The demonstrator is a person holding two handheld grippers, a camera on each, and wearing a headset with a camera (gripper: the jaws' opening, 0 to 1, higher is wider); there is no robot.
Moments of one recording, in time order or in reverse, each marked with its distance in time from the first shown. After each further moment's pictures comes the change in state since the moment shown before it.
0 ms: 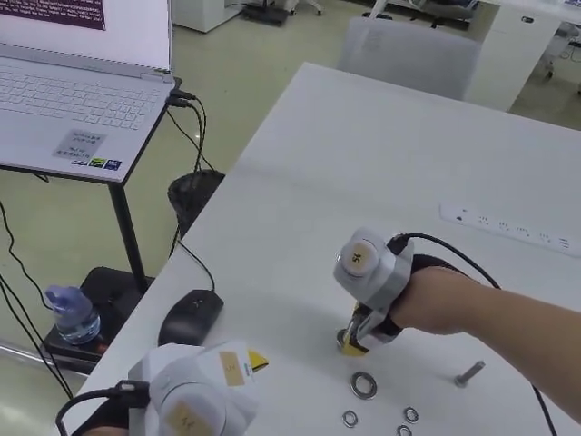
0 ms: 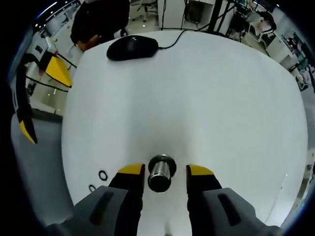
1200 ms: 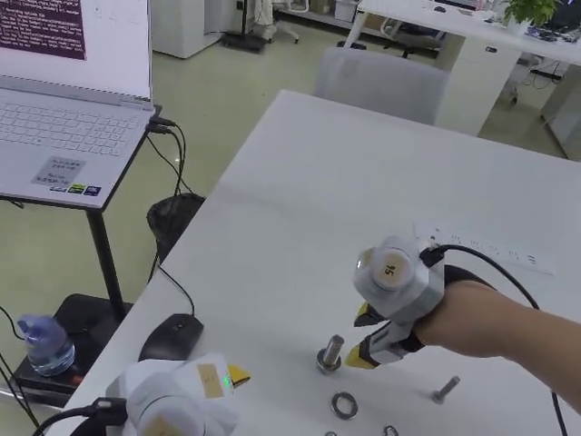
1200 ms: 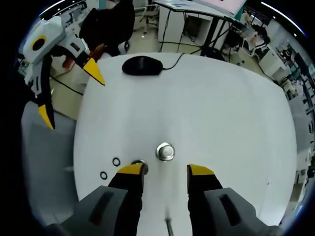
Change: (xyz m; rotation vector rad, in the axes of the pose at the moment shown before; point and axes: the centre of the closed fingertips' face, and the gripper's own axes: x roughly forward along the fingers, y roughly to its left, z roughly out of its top) left arm -0.006 0.004 0.011 0.004 -0.019 0.016; right arm -0.064 0.013 -0.011 -0.051 -0.116 -0.074
